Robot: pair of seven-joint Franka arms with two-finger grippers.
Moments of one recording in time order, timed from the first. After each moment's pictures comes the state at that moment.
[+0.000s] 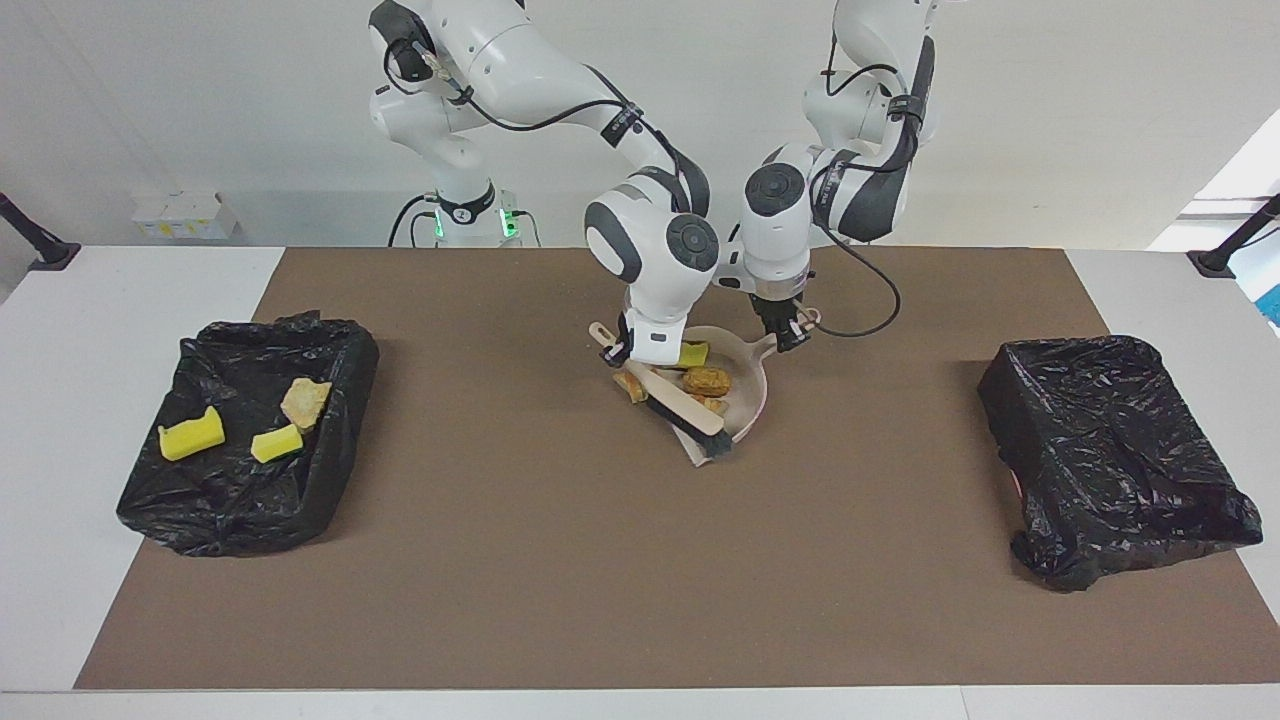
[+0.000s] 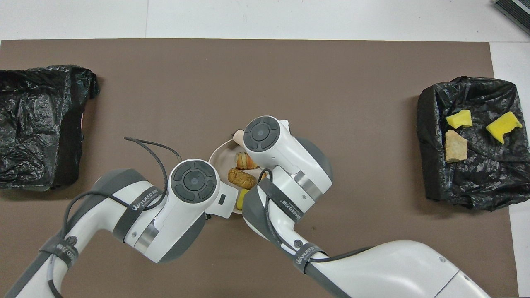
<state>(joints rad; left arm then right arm) -0.52 0.04 -0.05 -2.15 0.16 2.03 0.50 0.38 0.45 0.31 -1.66 -0.20 1.75 -0.01</state>
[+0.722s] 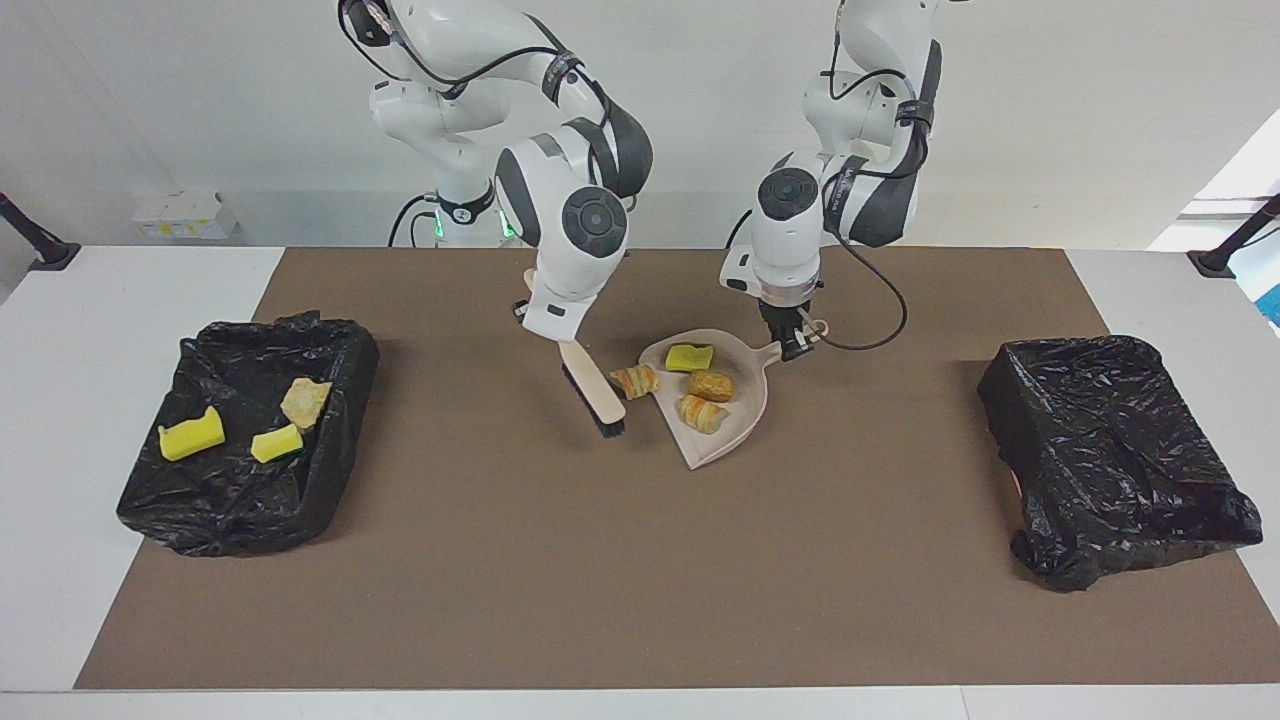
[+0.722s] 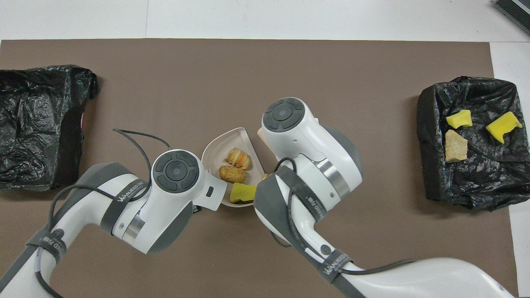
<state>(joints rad) -0.50 0.05 -0.05 -2.15 0.16 2.07 0.66 0.19 0.26 0.31 -1.74 -0.08 1.48 0.11</state>
